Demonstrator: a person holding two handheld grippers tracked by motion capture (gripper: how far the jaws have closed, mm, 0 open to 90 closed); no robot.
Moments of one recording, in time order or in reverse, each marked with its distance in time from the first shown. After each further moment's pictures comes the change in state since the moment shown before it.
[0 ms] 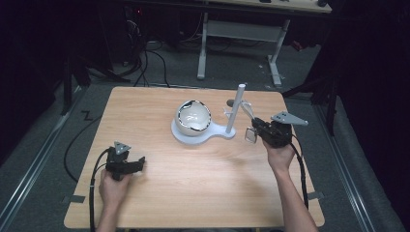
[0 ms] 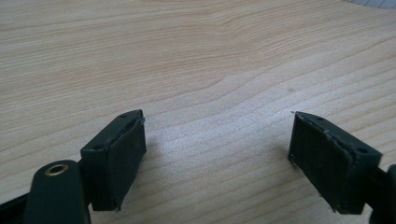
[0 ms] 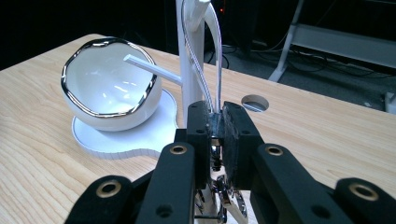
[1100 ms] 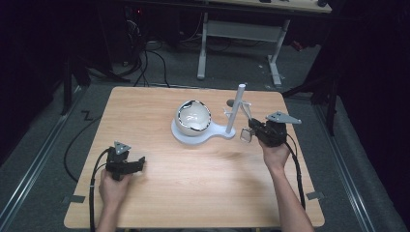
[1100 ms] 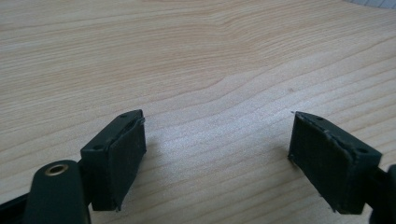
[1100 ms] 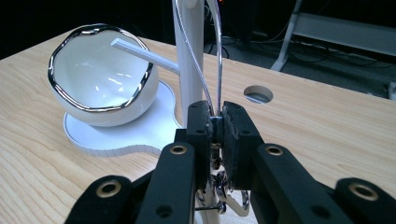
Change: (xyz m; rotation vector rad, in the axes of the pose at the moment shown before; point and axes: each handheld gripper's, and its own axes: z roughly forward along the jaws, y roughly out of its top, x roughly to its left) left arm 0.000 0.000 0.000 0.000 0.000 0.000; right arm 0.001 -0.006 0.017 0.031 -0.005 0.015
